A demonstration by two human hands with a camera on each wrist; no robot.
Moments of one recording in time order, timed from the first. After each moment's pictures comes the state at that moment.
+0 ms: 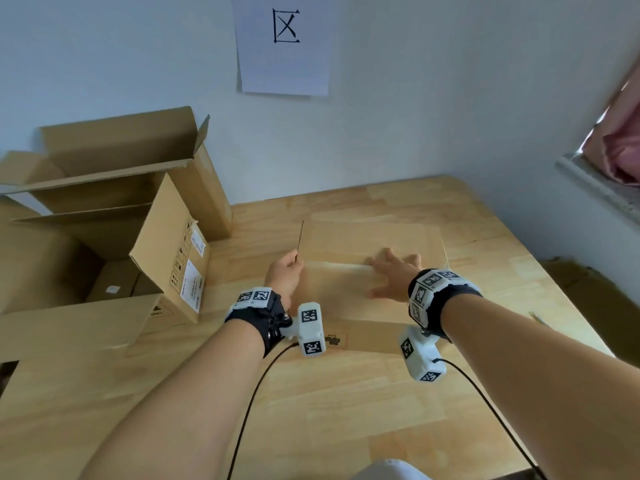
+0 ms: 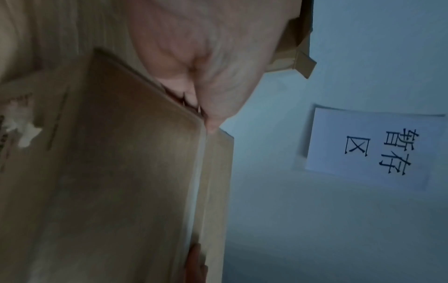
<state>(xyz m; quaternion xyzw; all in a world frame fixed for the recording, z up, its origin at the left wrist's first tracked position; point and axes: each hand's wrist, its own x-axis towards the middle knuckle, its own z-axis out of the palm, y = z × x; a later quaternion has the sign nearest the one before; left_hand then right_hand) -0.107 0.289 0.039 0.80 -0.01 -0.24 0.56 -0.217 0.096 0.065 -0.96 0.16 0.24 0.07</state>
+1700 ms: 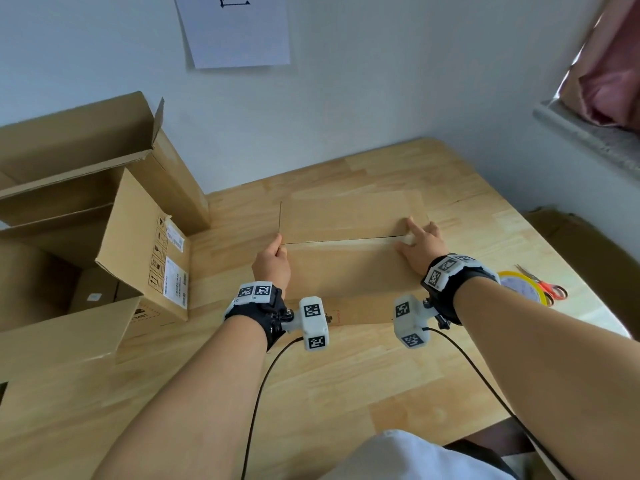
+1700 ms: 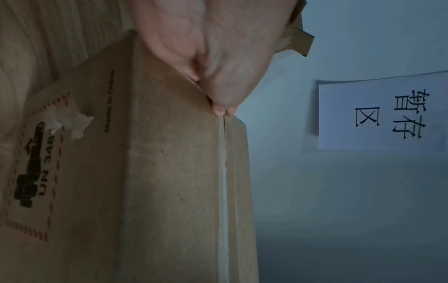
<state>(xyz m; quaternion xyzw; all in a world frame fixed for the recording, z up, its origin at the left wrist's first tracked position) -0.123 0.277 0.030 0.86 -0.02 -0.14 0.49 -0.257 0.053 0.034 -0.84 0.44 0.04 0.31</state>
